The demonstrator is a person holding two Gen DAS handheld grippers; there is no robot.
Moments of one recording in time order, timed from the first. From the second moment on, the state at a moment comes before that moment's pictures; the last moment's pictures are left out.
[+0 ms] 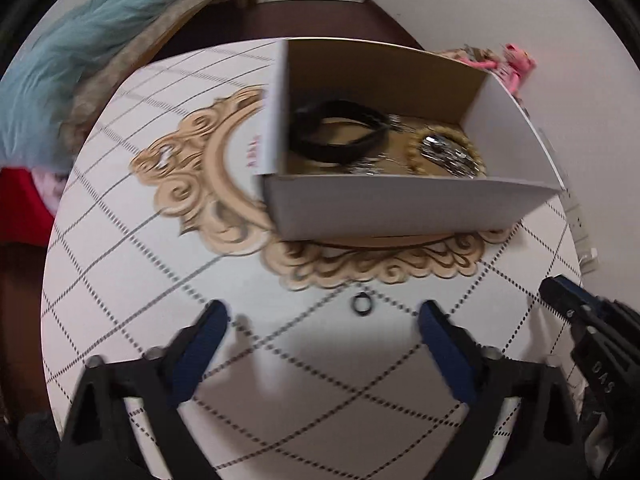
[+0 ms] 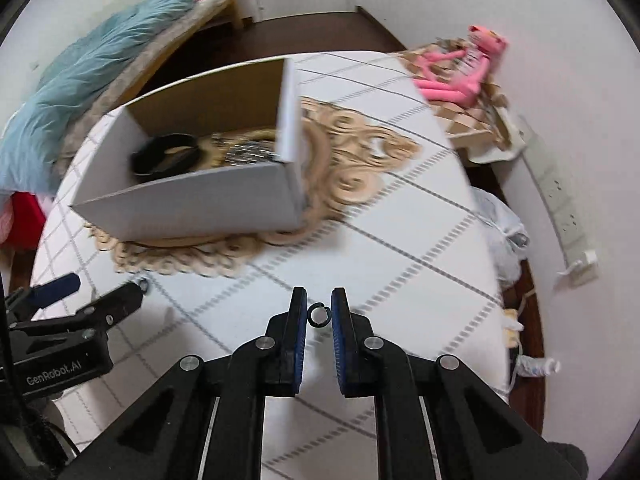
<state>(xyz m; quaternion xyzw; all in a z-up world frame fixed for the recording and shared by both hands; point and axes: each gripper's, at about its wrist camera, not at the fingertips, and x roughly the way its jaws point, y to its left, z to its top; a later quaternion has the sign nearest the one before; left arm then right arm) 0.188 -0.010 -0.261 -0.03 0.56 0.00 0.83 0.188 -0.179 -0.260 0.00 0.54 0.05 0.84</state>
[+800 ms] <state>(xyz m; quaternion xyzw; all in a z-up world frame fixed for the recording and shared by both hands) 0.192 -0.015 -0.192 -0.04 0.49 -0.06 0.87 0.182 -0.188 -0.197 0.02 0.49 0.07 0.87</state>
